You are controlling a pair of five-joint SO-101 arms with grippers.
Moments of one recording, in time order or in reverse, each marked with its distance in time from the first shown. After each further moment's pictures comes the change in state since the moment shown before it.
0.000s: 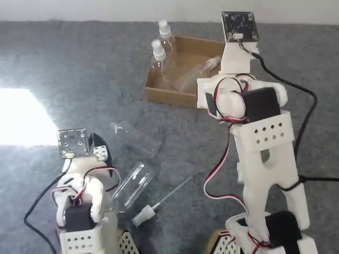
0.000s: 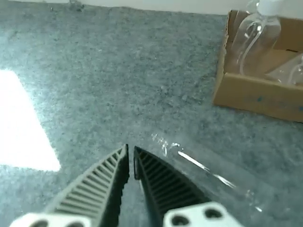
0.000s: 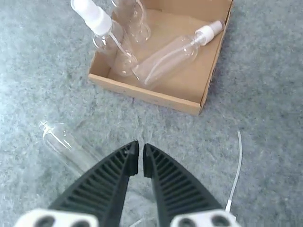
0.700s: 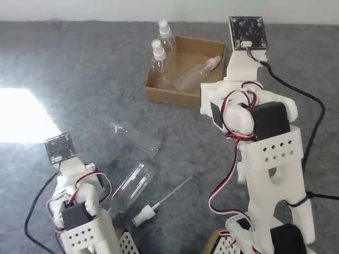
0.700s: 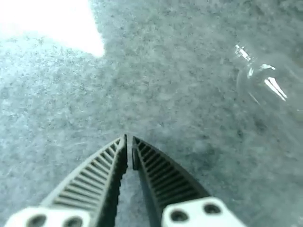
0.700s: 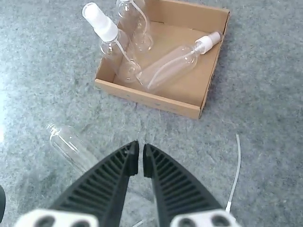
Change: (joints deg) left arm -15.3 0.0 6.7 10.6 -0.2; right arm -0.1 -6.9 3.8 -0.8 0.0
